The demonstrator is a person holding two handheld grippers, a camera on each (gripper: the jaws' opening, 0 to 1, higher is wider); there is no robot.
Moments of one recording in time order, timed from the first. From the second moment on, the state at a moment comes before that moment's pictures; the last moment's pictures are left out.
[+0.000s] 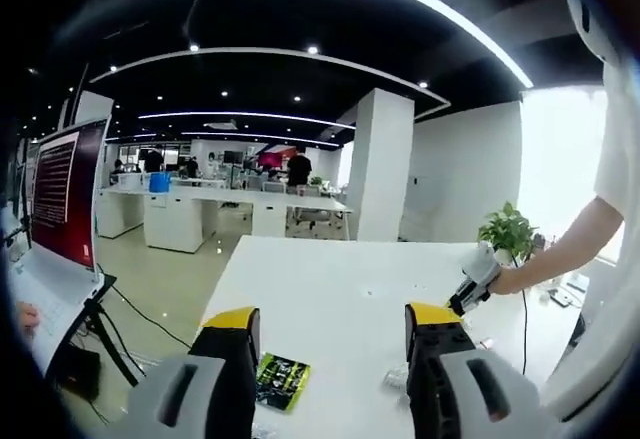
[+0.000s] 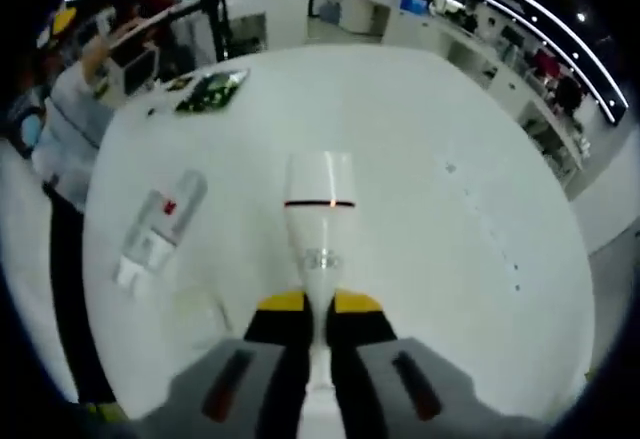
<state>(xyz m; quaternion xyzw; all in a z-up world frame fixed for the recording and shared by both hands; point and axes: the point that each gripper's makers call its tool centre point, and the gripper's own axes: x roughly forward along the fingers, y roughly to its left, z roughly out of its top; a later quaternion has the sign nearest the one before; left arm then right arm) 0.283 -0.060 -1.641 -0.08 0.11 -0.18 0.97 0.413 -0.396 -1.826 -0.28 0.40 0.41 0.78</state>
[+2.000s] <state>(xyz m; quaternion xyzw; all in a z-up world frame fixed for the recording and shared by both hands) 0.296 -0.203 -1.687 -0.20 0.22 -0.40 0.87 0.296 -0.256 -1.711 -0.36 0.21 0.54 0.73</state>
